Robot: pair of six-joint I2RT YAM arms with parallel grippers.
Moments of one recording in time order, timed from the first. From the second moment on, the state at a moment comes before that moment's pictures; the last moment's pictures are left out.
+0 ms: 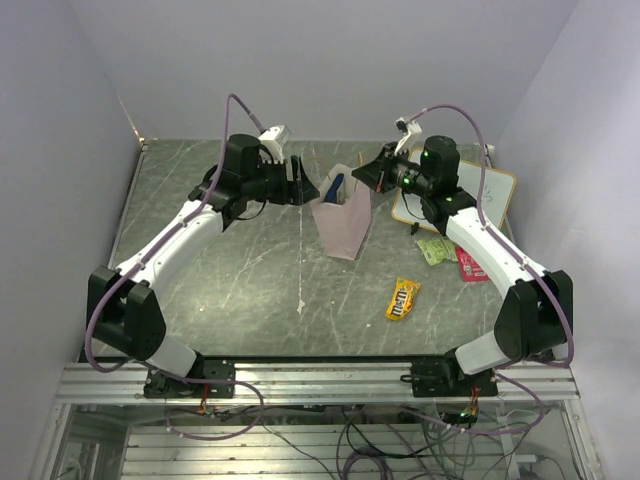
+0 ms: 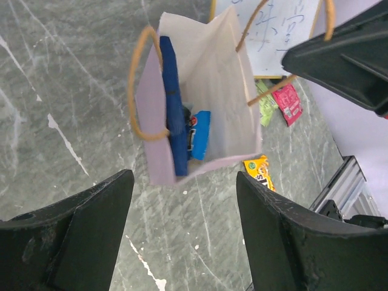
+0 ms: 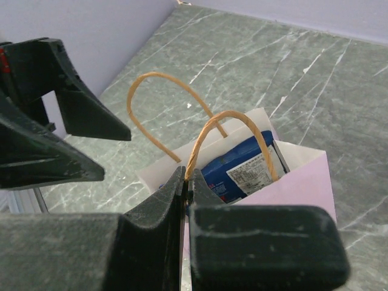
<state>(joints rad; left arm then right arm) -0.45 1.49 1.29 -0.24 0.40 -0.39 0.32 1.49 1.19 0.09 -0.54 0.33</state>
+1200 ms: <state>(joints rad) -0.51 1.63 1.36 -0.26 0.27 -0.38 0.32 1.47 1.13 0.17 -0.74 0.32</state>
